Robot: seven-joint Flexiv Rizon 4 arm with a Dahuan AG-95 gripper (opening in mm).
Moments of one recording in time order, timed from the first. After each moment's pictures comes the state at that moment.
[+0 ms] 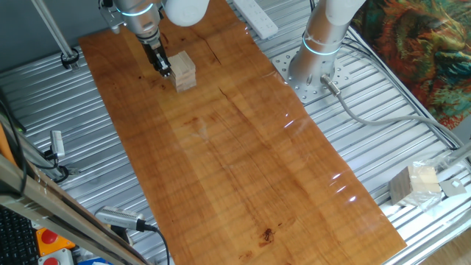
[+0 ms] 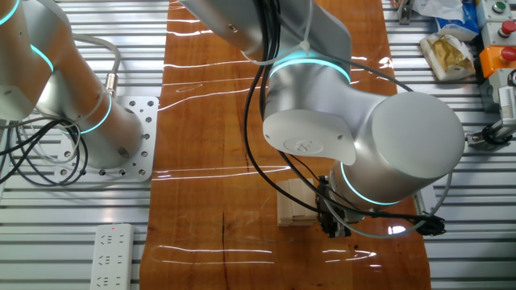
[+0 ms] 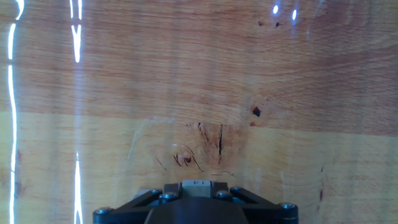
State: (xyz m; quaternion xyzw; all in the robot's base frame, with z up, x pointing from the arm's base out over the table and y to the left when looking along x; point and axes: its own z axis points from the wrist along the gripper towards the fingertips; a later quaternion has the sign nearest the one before) arm 0.494 -0.200 0.048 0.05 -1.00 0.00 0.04
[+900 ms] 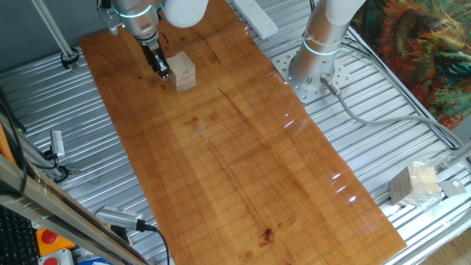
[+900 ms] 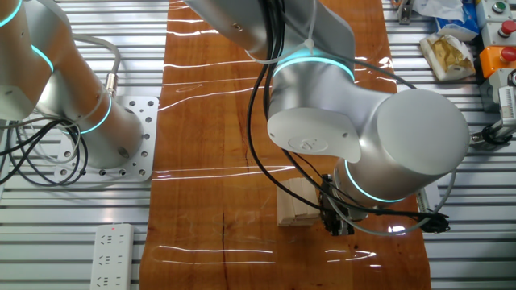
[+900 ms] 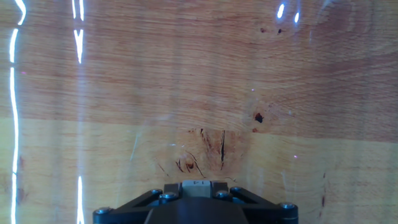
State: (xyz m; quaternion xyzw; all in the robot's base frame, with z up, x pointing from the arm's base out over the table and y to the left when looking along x) arm 0.500 -0.196 0.049 0.05 -1.00 0.00 0.04
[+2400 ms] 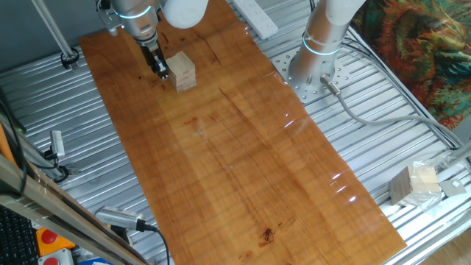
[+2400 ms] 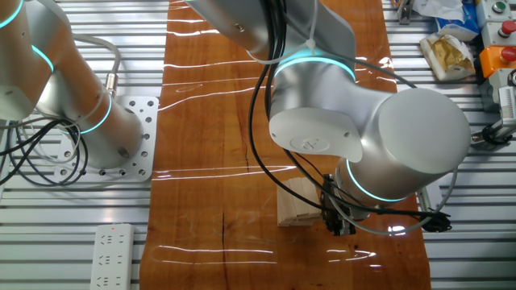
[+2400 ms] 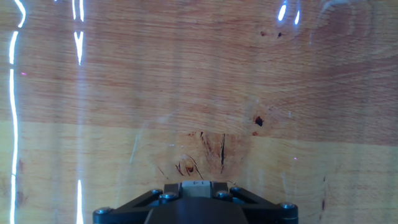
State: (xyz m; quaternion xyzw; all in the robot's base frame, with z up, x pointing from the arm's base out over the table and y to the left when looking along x) arm 0.504 -0.196 0.047 0.05 -1.00 0.00 0.04
